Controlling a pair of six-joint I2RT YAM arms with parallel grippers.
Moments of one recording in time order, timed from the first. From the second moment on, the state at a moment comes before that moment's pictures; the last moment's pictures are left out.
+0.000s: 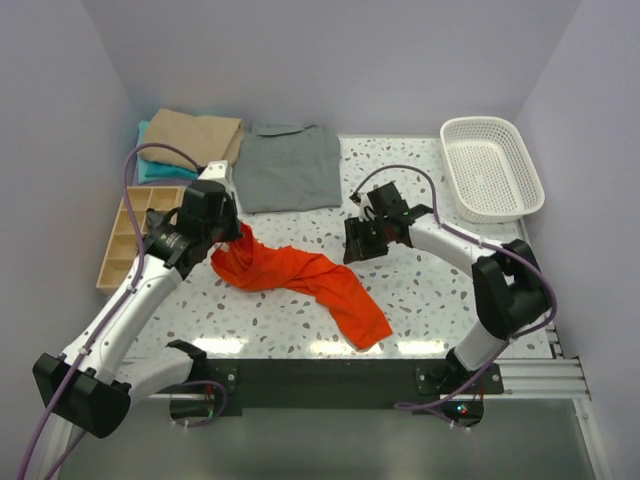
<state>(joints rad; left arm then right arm) -0.40 1.07 1.05 -0.64 -0.21 -0.37 0.51 1.62 1.08 -0.47 -0.30 0.29</state>
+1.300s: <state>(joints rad) -0.40 1.12 1.00 -0.58 -0.20 -0.39 0.54 1.72 0.94 -0.43 -0.47 0.29</state>
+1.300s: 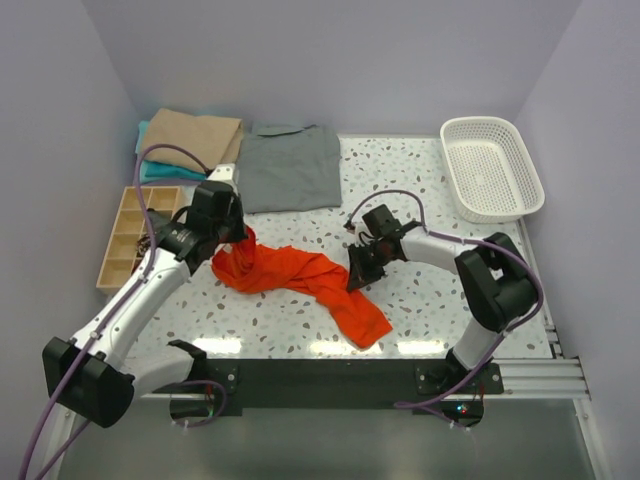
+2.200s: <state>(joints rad) -0.38 0.99 1.36 -0.59 -0.18 -0.29 0.54 1.12 1.38 -0.91 0.11 0.11</state>
